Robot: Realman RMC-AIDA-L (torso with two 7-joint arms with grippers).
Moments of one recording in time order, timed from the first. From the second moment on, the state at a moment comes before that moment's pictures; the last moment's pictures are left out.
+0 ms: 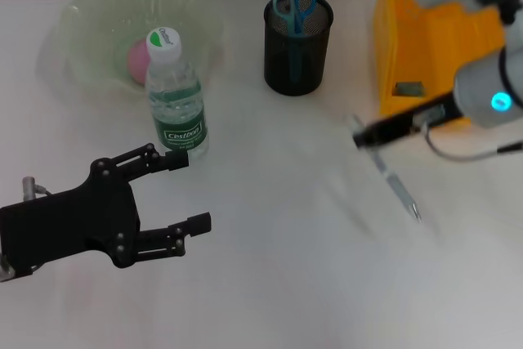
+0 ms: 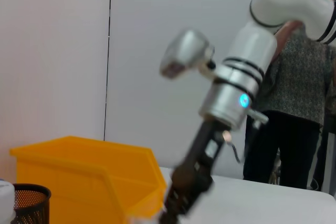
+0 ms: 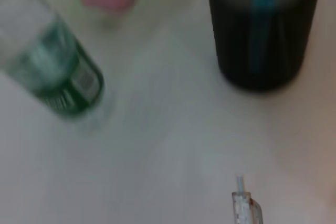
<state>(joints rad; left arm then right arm) -0.21 -2.06 1.02 0.71 1.58 1.73 -1.04 0.47 2.08 -1.50 -1.49 -2.49 -1.38 2.91</state>
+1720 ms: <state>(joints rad) -0.23 -2.06 1.02 0.69 1.58 1.73 -1.05 0.56 2.09 -1.68 -0.71 -0.44 -0.67 0.64</state>
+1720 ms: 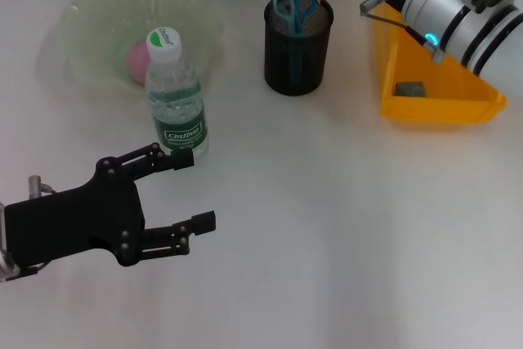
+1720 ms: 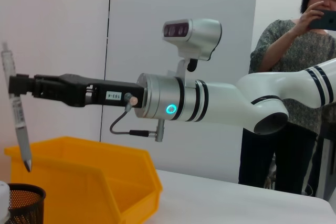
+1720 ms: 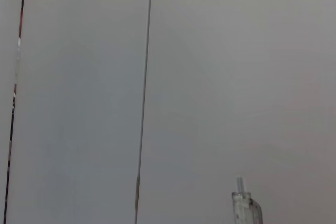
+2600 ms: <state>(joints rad) -0.23 -2.06 1.02 0.69 1.58 1.73 -1.04 0.66 2.09 -1.72 -0.54 -0.43 -0.69 0.69</state>
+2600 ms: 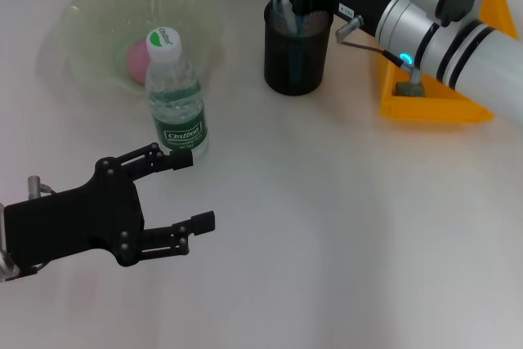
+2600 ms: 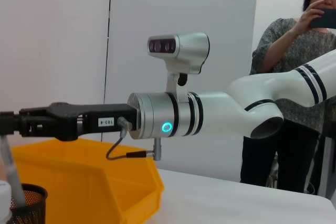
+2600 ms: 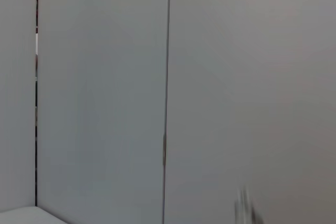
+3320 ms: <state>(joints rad) -0.23 -2.06 1.02 0.69 1.58 1.74 -1.05 0.41 2.06 -1.69 -0.82 -0.72 -0.89 1.10</state>
